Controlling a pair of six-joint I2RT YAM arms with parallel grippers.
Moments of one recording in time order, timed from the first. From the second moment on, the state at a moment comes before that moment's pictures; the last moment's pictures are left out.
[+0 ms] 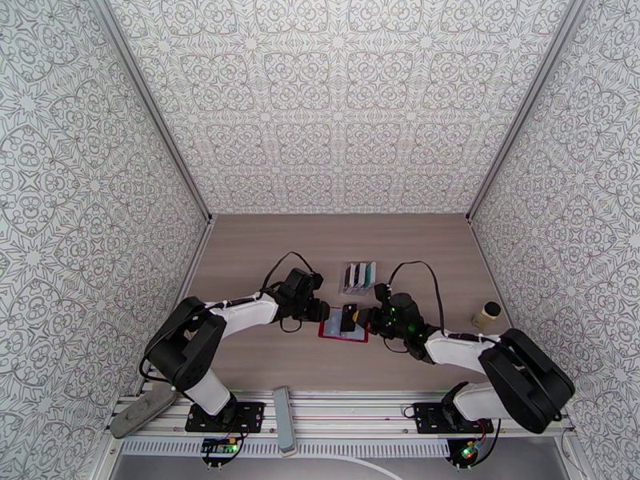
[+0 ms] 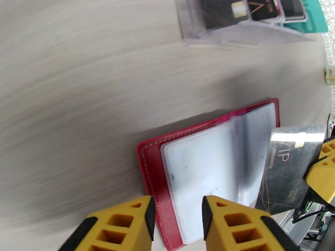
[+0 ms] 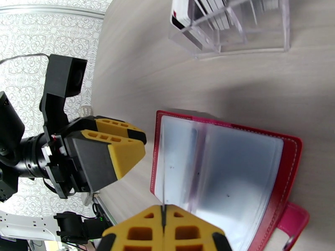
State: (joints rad) left arm -0.59 1.66 0.84 -0.20 0.34 -0.49; right arm 0.59 1.44 0.36 0.56 -0.43 1.04
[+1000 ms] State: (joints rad) left arm -0.65 1.68 0.84 -0.23 0.27 -0.51; right arm 0.54 1.66 0.23 1.00 -0.51 1.15
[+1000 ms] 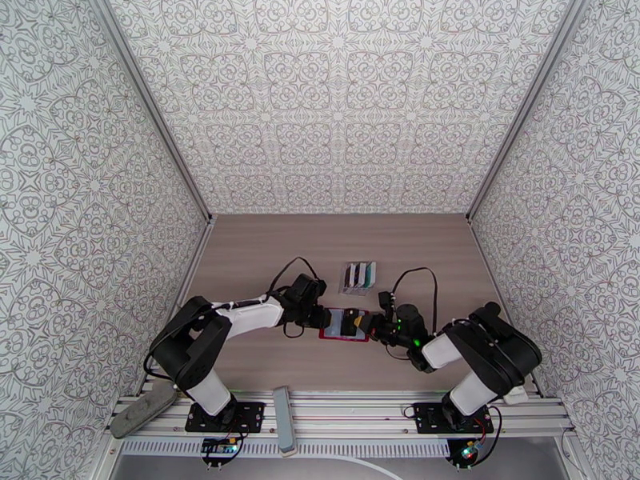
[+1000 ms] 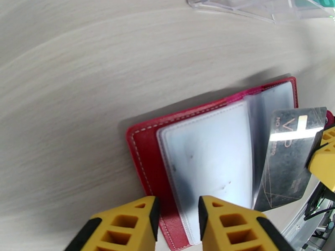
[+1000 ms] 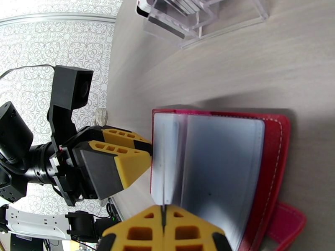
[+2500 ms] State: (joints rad) left arm -0.66 1.70 0.85 -0.22 0.24 -0.52; right arm 0.45 1.82 0.23 1.17 -0.66 1.18
